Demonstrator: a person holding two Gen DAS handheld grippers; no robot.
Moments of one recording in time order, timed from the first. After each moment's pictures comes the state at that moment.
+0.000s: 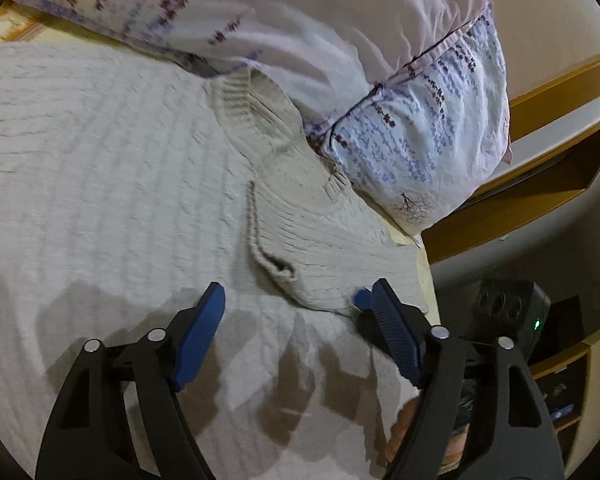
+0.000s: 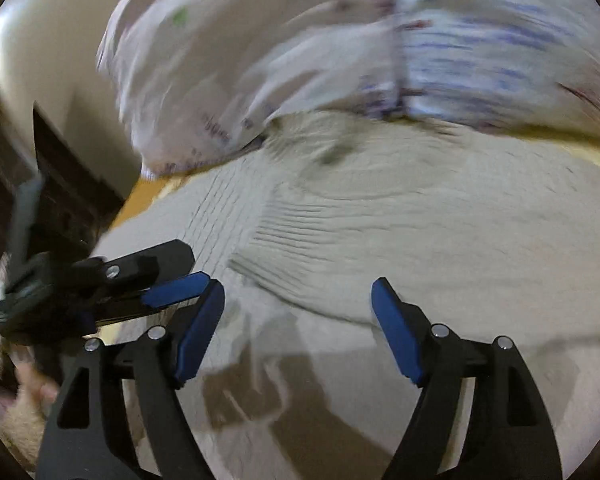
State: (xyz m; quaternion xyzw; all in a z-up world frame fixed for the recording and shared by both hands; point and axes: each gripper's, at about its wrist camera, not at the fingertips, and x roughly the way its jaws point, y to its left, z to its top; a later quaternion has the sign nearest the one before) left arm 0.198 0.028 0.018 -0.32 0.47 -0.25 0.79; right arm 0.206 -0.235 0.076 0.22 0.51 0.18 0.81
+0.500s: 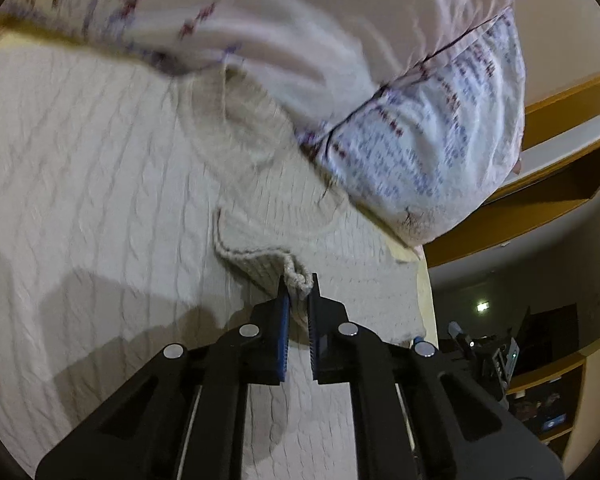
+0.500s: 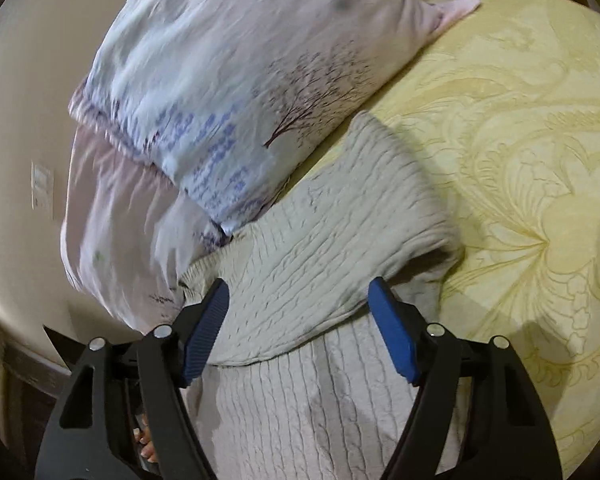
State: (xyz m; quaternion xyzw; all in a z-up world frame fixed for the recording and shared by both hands) left arm 0.234 0.010 0.026 -0.32 0.46 -0.24 0.79; right arm 0.168 -0.410 0.070 0.45 0.42 0.01 0.78
